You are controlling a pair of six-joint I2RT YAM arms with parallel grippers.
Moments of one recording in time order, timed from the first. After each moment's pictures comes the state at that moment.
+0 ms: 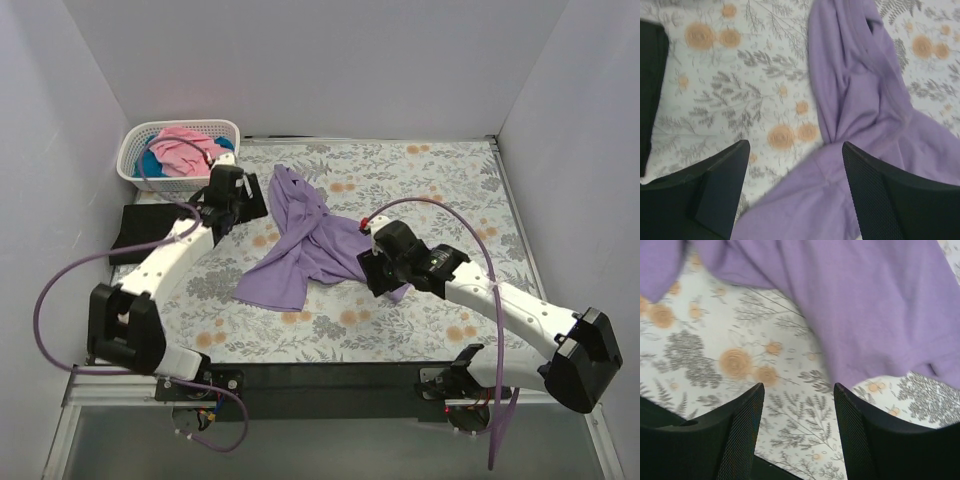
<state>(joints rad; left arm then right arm) -0.33 1.55 1.21 -0.40 -0.27 -0.44 0.86 1.20 0.92 -0.64 0.08 0.21</state>
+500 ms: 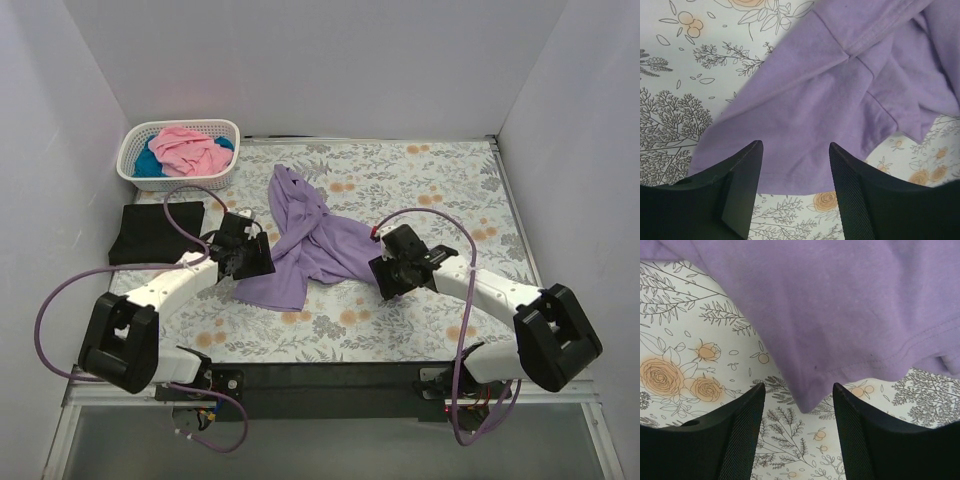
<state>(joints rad) -0.39 1.31 0.75 -0.38 0.03 -0.53 0.64 1.31 0.74 -0.51 0.04 0.14</state>
